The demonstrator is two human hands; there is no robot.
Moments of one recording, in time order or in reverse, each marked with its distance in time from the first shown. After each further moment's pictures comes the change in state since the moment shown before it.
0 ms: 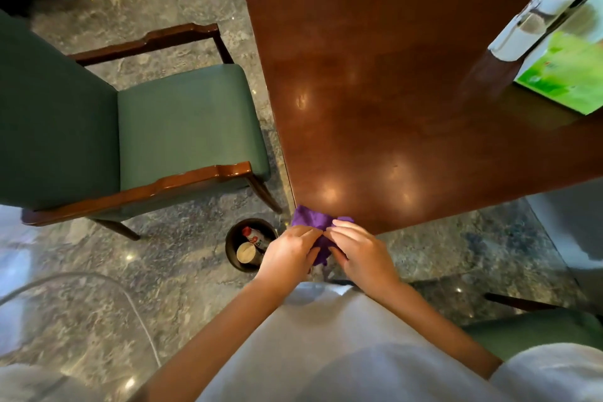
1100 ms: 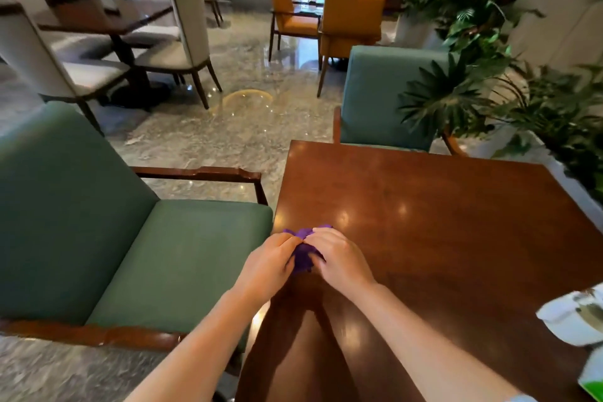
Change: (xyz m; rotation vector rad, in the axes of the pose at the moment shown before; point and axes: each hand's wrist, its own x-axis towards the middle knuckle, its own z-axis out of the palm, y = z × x) left_hand 0.326 -0.058 -0.126 0.182 0.377 -0.148; right_hand 0.398 0.118 -0.080 0.054 -0.047 -0.390
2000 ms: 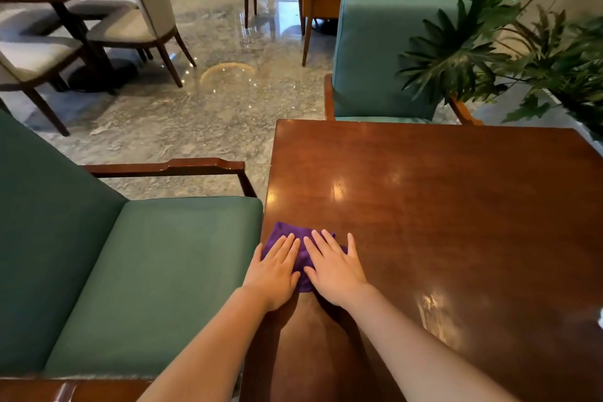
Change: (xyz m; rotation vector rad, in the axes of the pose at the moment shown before) left_hand 0.056 -0.084 0.102 0.349 -0.661 -0.152; right_hand 0.031 0.079 0.105 -0.388 -0.568 0.297
